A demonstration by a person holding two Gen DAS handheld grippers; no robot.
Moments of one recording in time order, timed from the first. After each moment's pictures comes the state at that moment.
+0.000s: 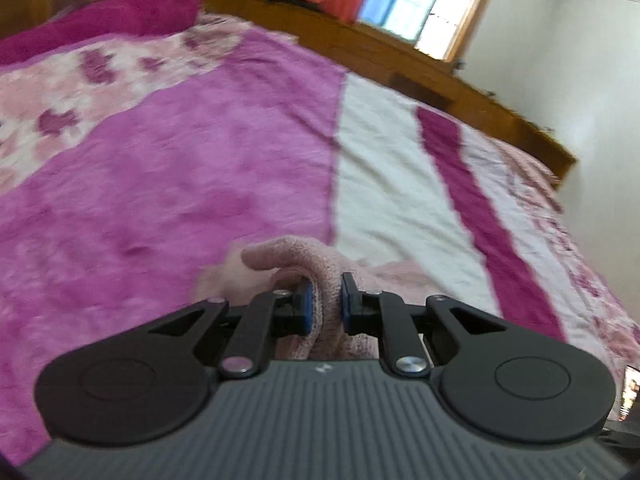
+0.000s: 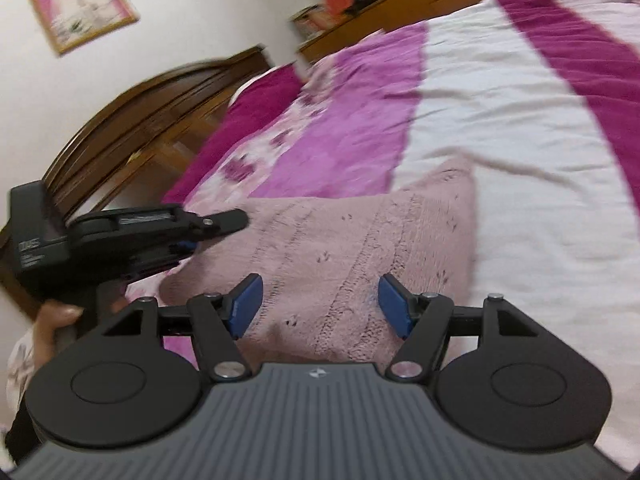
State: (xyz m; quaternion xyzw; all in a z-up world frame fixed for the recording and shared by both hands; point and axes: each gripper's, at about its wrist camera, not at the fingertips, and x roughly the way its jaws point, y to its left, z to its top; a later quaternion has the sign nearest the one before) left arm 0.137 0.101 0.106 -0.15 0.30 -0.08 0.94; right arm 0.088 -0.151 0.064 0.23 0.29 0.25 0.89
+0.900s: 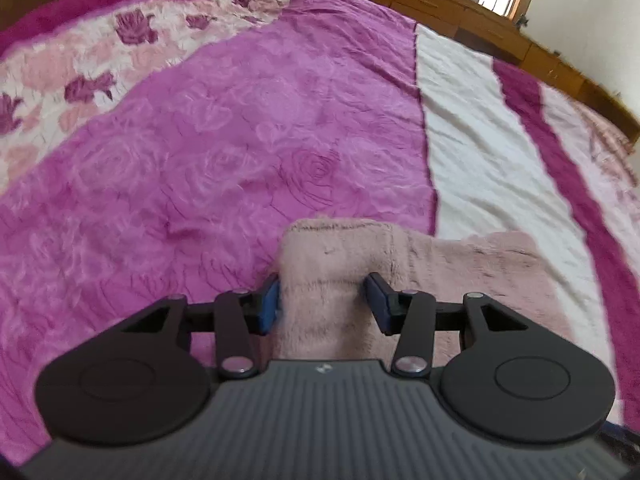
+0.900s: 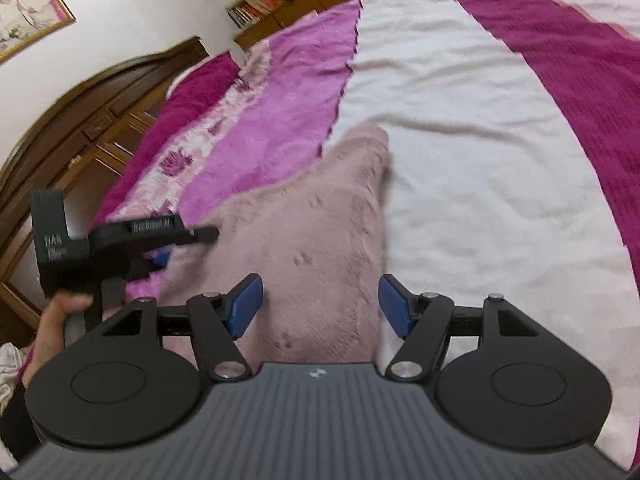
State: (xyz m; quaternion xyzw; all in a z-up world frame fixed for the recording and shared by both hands) left arm 0.209 0.112 0.056 -0.10 0.37 0.01 0.92; right arm 0.095 -0.165 0.033 0.24 0.34 0.16 0.89
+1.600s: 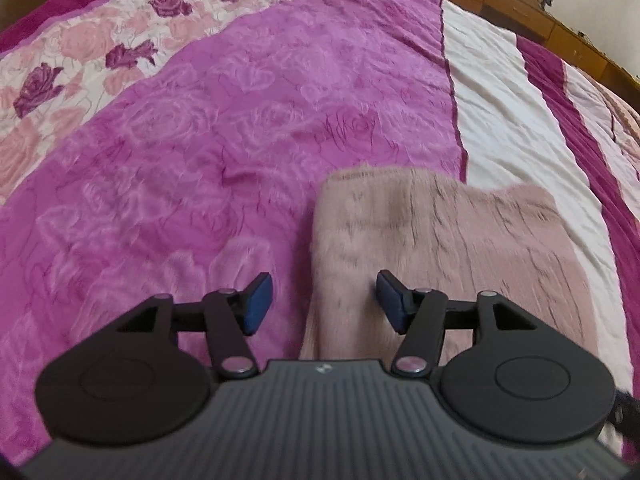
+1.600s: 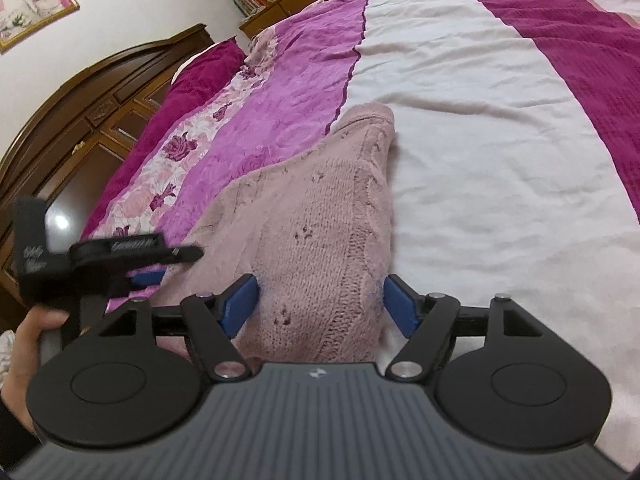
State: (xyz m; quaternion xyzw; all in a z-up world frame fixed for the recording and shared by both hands) left arm 0.165 0.131 0.058 -0.10 0.42 0.03 0.90; right arm 0.092 -0.154 0.026 0.24 0.35 0.17 0.89
